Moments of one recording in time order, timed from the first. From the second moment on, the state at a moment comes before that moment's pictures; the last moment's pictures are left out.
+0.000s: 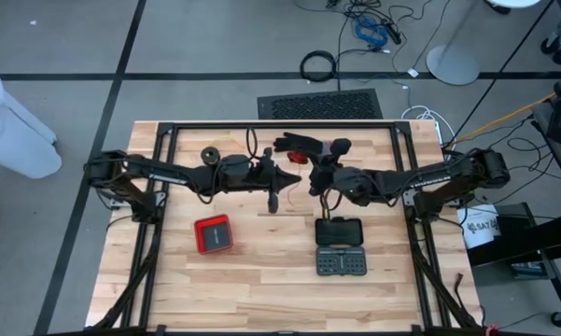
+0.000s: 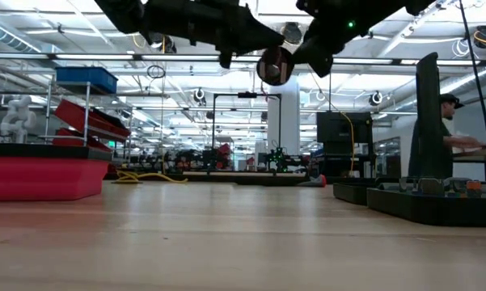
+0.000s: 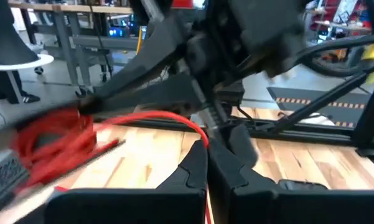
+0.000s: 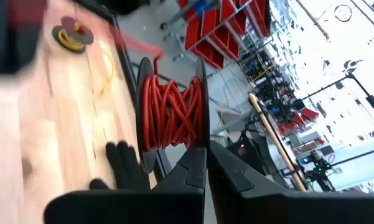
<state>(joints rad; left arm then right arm) 0.07 1.56 0.93 0.54 0.00 -0.02 0.05 1.35 0.84 0.20 0.90 -0.60</state>
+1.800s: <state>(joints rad) 0.02 1.61 0.94 0.71 -0.27 0.09 0.19 1.19 0.84 0.41 0.80 -0.54</state>
